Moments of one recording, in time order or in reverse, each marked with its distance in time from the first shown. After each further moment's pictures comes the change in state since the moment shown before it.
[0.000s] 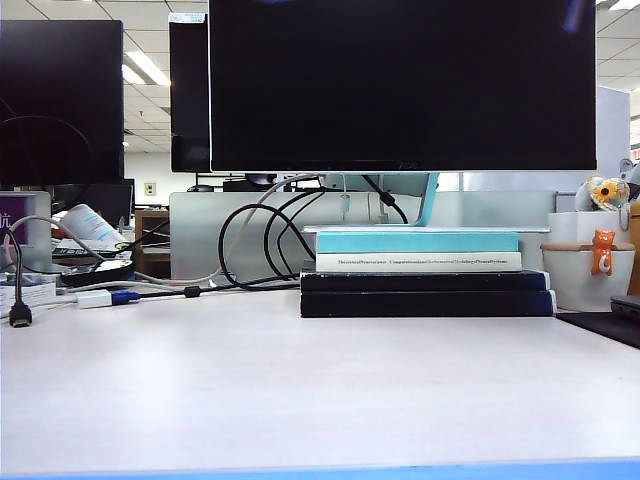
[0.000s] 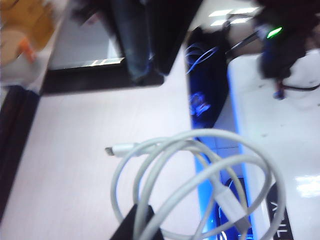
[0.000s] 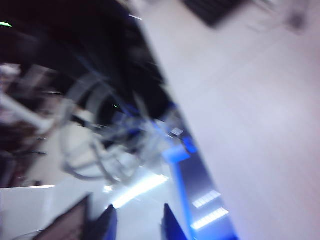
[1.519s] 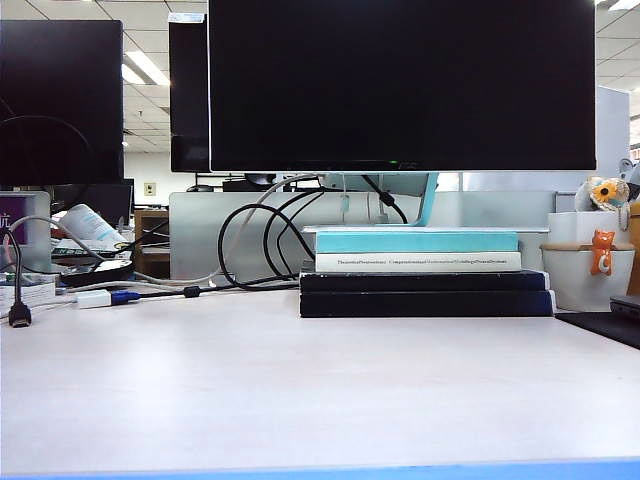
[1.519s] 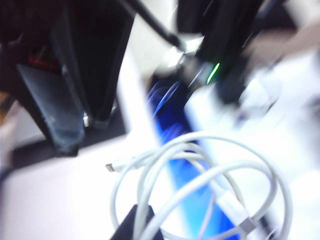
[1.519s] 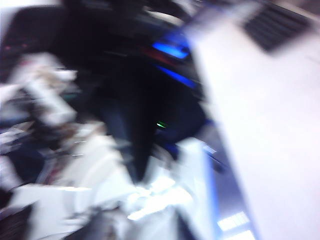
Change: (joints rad) left arm -0.087 0.048 -0.002 0.098 0.137 0.112; right arm 0.002 0.006 0.000 0.070 -0.163 0.035
